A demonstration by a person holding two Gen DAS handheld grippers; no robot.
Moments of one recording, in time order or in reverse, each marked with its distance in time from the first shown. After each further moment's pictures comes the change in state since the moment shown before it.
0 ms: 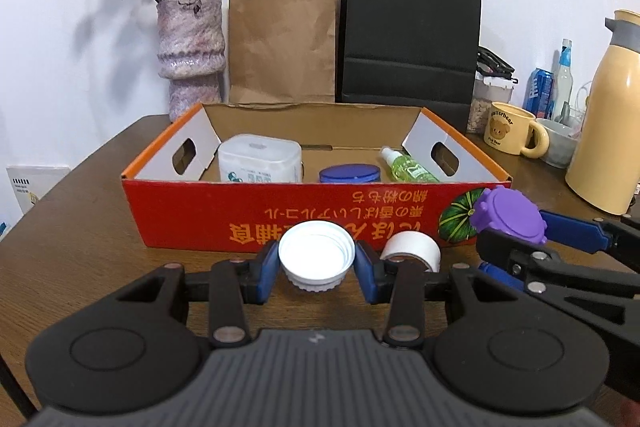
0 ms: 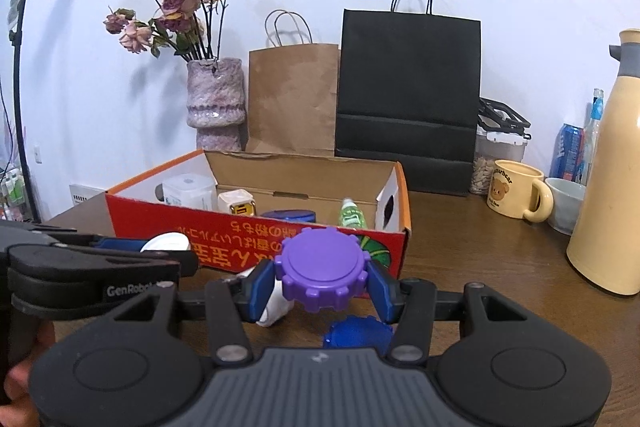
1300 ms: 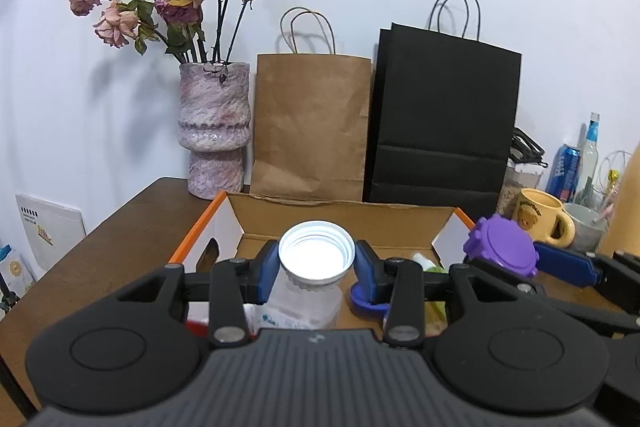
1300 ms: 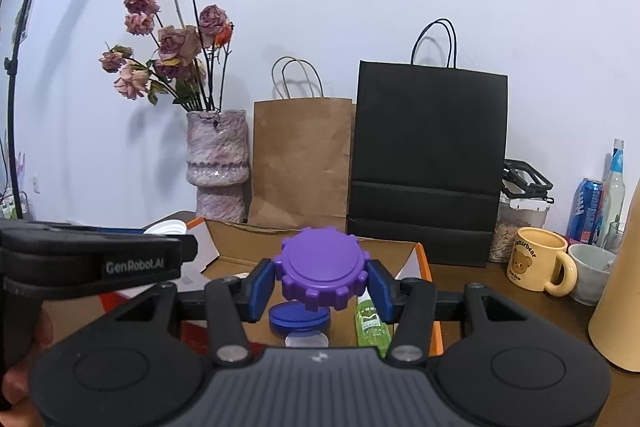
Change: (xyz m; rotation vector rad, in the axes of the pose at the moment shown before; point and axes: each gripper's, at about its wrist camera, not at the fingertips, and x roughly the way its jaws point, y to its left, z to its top) left arm 0.019 0.027 0.075 -0.069 -0.152 0.042; right arm 0.044 0.013 0.068 -0.008 -0.112 0.004
